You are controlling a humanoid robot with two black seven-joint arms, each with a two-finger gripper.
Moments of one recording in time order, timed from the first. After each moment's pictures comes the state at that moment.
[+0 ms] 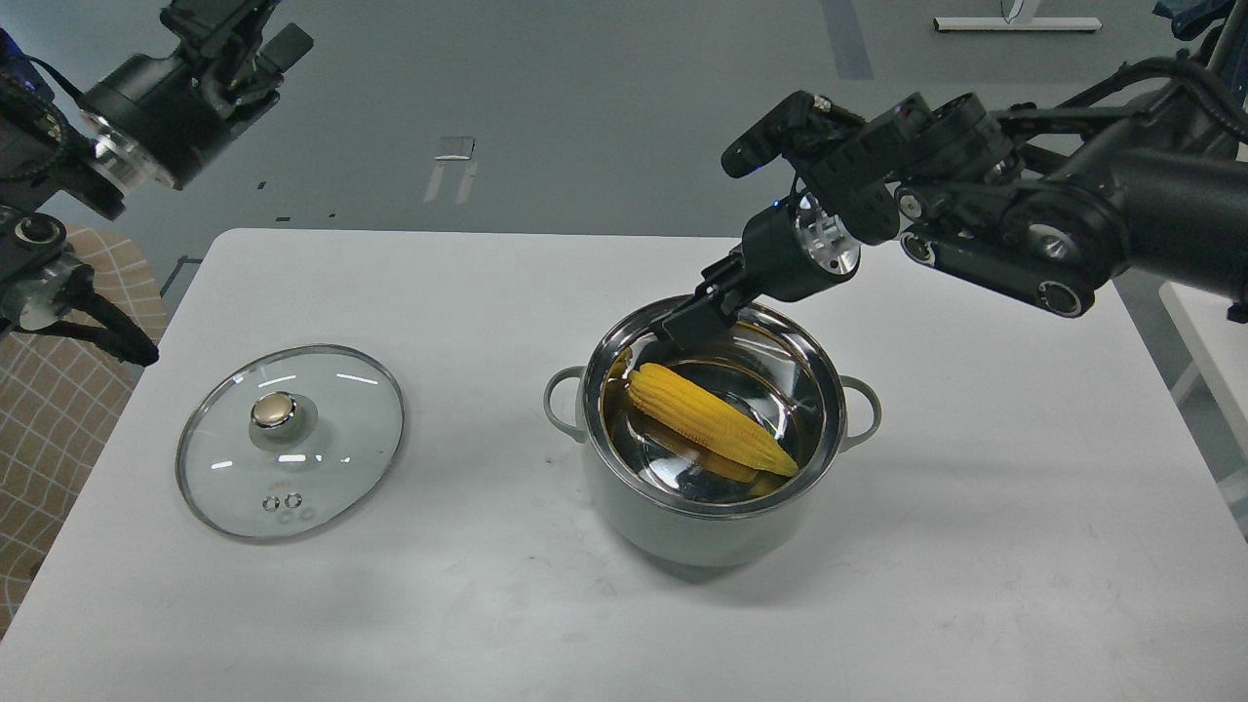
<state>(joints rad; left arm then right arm) -0.81 0.86 -0.66 -1.18 0.74 -0.11 -0.49 1.63 -0.23 -0.26 0.79 -1.28 0.49 0.49</state>
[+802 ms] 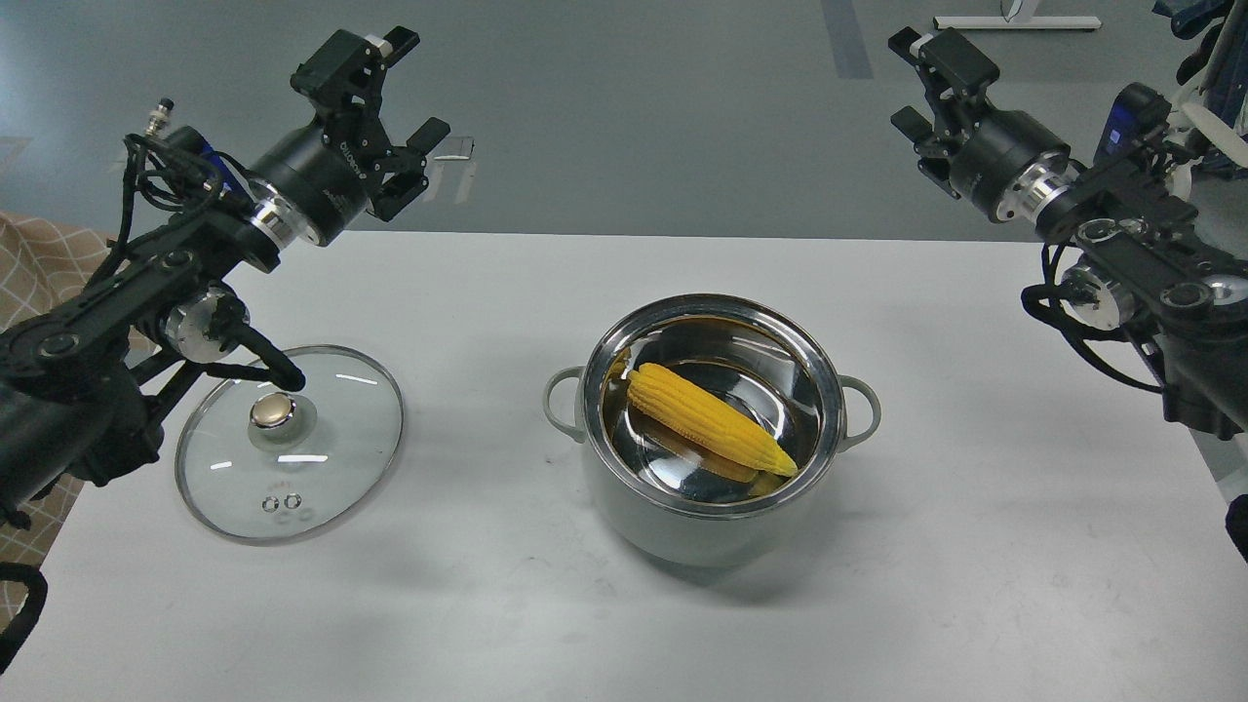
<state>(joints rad) -0.72 0.53 -0.77 -1.02 0.47 -0.33 -0.35 1.08 -0.30 0.29 0.48 -0.48 0.26 0.49</state>
